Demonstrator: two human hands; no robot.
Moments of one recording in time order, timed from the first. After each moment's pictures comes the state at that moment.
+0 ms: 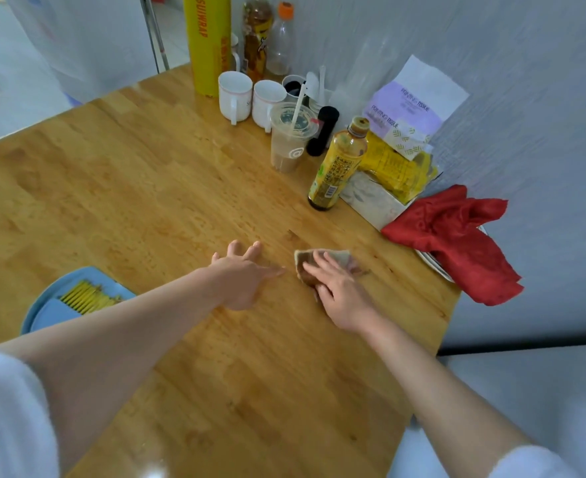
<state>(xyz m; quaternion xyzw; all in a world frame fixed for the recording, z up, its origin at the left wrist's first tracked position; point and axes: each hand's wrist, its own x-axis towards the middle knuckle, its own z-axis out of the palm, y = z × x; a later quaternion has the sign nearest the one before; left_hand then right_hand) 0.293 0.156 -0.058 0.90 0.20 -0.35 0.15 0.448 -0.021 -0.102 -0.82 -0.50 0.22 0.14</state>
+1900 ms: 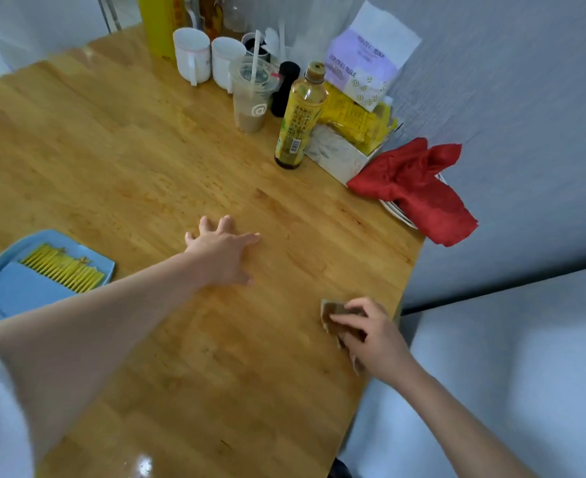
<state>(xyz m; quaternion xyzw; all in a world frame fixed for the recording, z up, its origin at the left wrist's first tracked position) 0.280 0.105 -0.062 0.91 0.28 -0.26 0.18 0.401 -0.203 -0.095 -0.86 -0.42 0.20 0.18</state>
